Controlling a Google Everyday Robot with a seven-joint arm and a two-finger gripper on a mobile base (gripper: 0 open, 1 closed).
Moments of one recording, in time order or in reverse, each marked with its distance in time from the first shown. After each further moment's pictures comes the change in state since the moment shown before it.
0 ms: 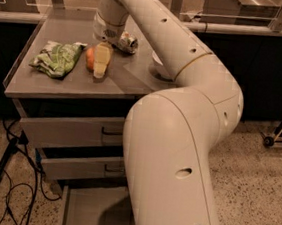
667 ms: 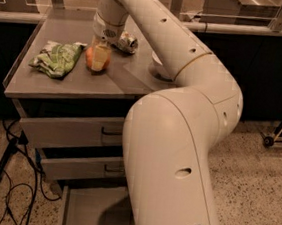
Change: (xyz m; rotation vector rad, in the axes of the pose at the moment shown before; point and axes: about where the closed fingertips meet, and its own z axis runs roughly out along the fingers) arm 0.000 0.000 0.000 0.000 0.000 0.000
